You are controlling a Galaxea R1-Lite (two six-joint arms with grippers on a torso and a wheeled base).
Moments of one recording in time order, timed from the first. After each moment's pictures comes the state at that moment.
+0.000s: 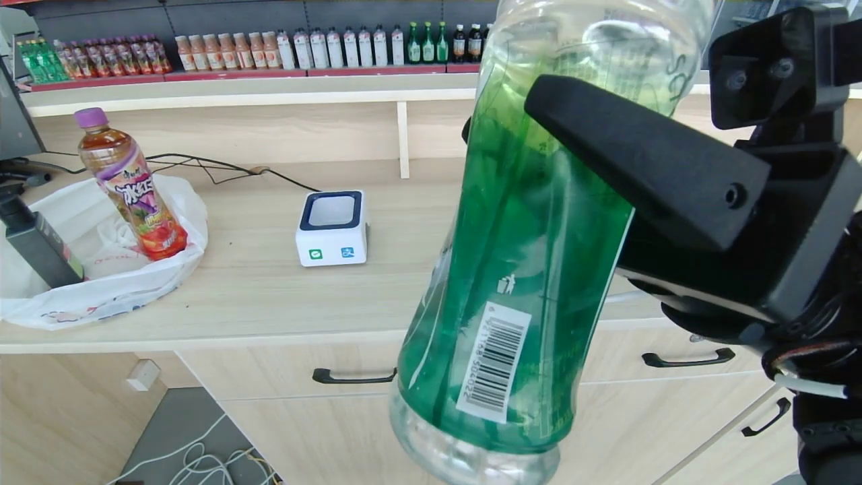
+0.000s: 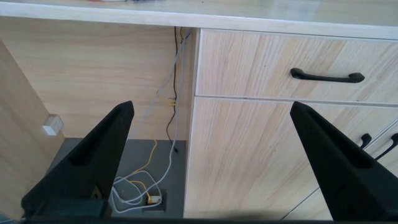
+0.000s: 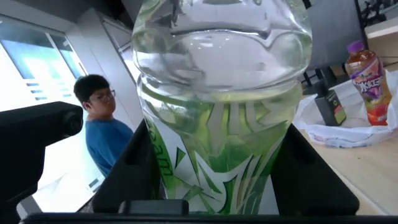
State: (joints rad) left arm 0.00 0.00 0.00 0.00 0.00 0.00; right arm 0.81 1.65 -0.78 -1.57 0.64 0.83
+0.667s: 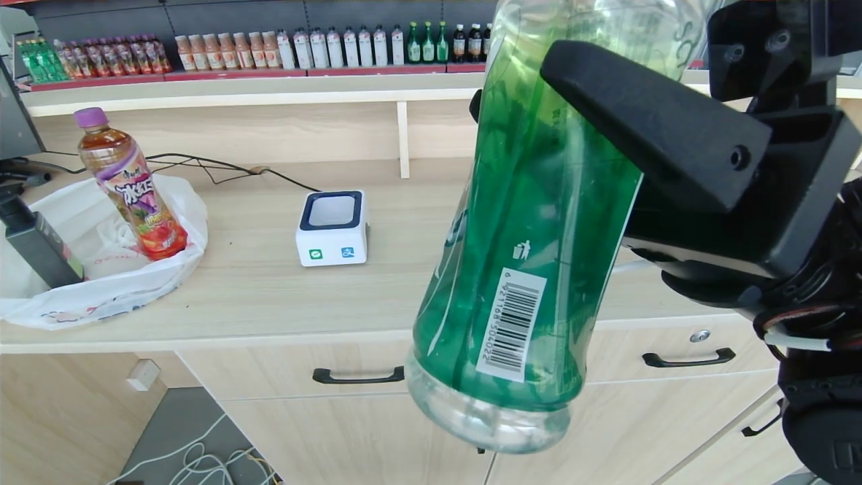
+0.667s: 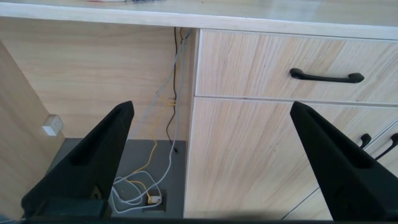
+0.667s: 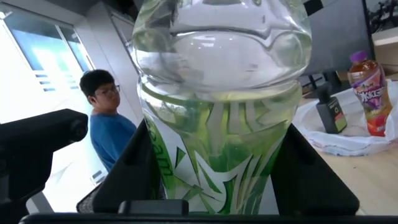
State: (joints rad) left arm 0.00 0.00 0.00 0.00 0.00 0.00; right arm 0.76 1.66 -0.85 -1.57 0.72 0.87
